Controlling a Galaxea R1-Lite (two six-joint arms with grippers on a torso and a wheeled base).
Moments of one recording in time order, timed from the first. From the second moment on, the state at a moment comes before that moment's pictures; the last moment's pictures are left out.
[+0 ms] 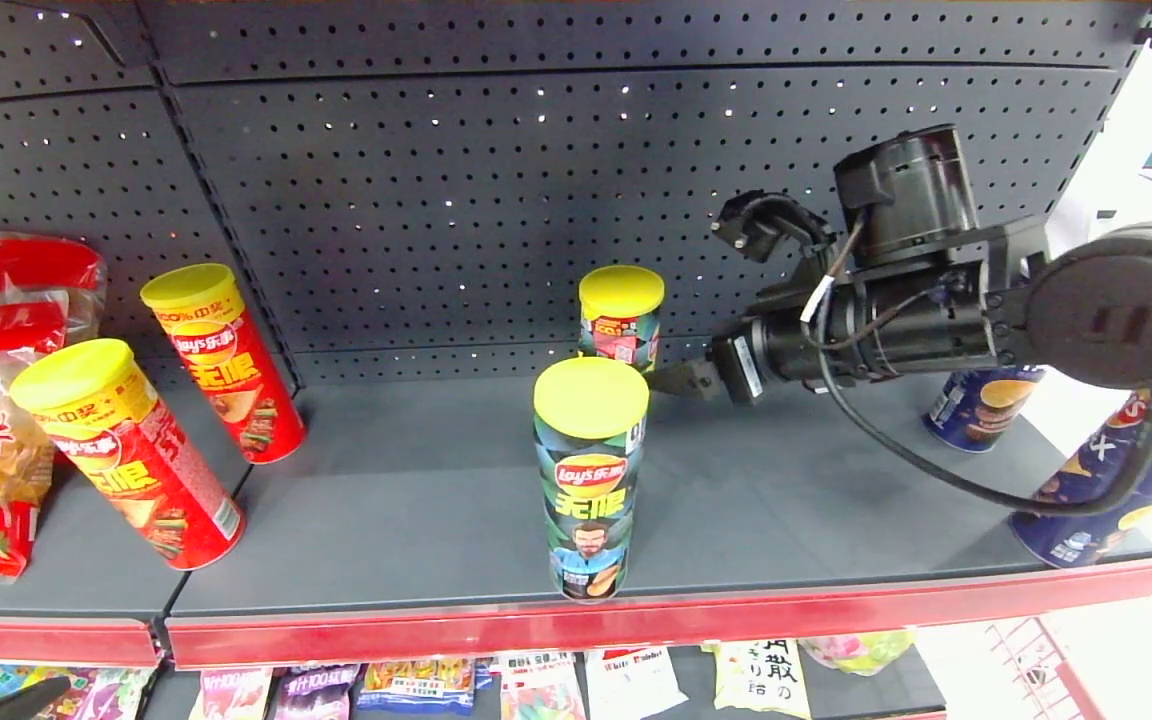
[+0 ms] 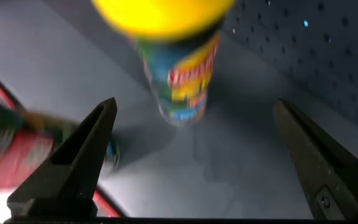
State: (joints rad) left arm -0.54 0.50 -0.15 -0.03 0.10 0.03; right arm 0.54 1.80 -1.37 0.09 0.15 -0.17
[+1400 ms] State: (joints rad) left arm -0.54 0.95 -0.34 -0.04 0.04 0.01; right arm 0.41 0.51 -0.37 0.11 0.01 -0.10
